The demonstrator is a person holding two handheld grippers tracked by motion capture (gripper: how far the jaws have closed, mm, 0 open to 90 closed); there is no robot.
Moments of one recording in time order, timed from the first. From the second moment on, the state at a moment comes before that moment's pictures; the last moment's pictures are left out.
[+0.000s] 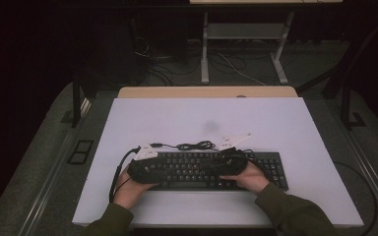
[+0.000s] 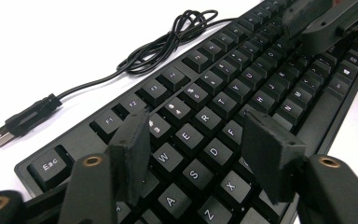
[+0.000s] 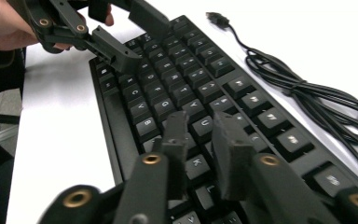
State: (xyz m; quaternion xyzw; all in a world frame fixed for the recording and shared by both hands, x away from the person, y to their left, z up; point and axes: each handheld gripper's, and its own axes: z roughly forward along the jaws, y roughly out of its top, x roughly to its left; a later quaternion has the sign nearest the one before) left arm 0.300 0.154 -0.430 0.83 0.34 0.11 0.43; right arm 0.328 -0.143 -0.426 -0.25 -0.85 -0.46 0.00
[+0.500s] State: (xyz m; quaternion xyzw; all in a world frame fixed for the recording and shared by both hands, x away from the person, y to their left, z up) left arm 0.295 0.161 -0.432 0.82 0.35 0.12 0.44; right arm 0.326 -0.121 -0.433 -0.22 -0.87 -0.44 0.03
